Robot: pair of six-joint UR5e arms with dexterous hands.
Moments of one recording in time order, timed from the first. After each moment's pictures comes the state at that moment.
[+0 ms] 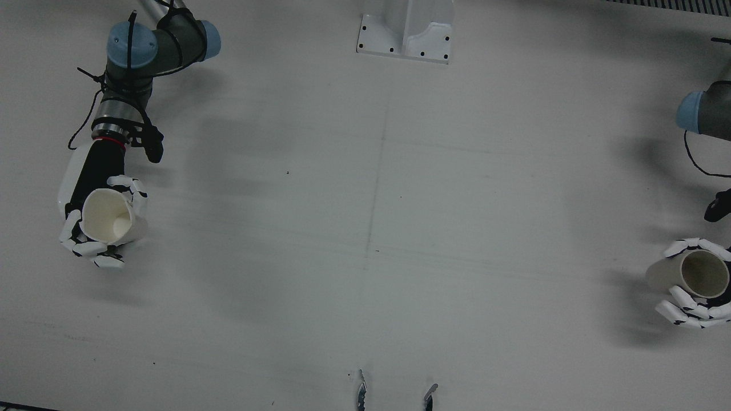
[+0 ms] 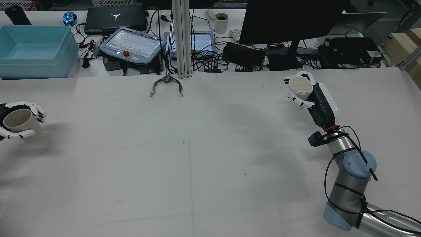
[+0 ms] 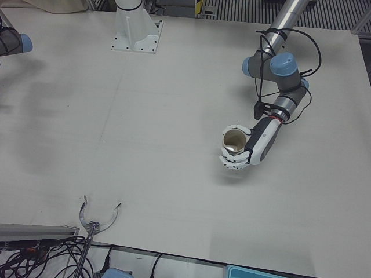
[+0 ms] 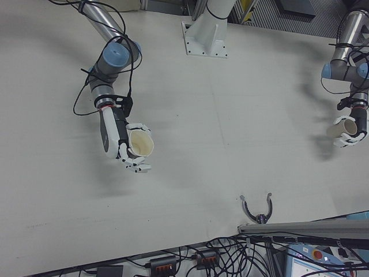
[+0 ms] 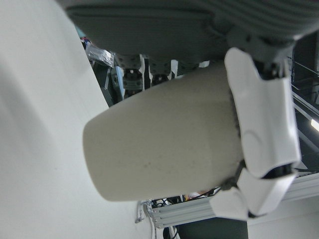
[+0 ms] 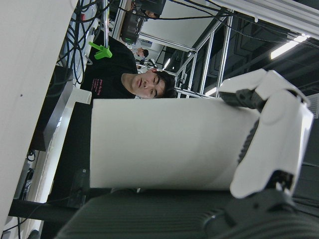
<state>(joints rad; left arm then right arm) -0.95 -1.58 -1.54 -0.31 1.37 0.39 0.71 -1.36 1.54 -2.92 -0.74 -0.49</state>
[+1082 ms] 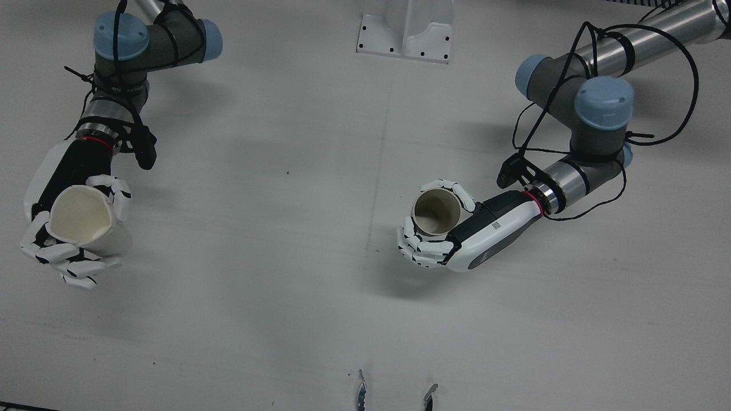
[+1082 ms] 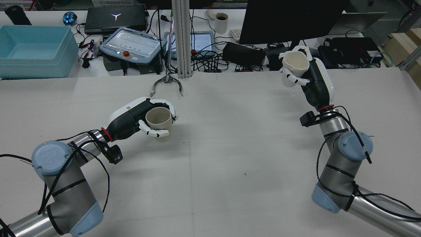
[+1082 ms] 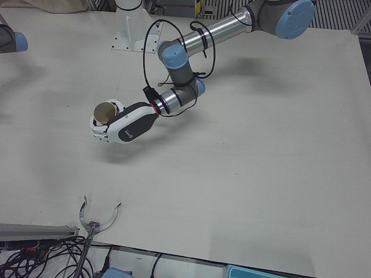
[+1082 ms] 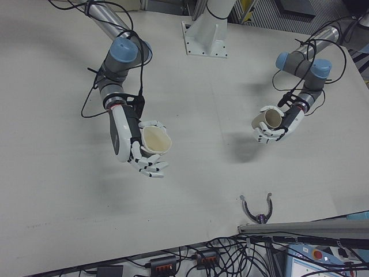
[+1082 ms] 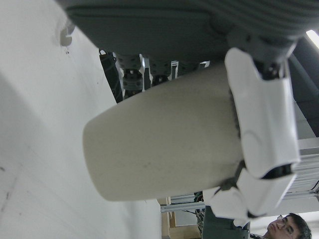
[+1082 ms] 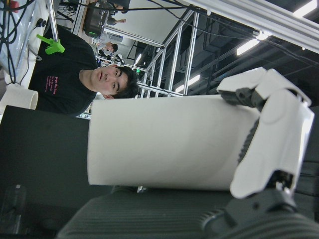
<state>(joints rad) -0.66 -2.11 -1.57 0.03 1.41 0.46 0.78 -1.27 1.59 -2.93 -0.76 -0.54</state>
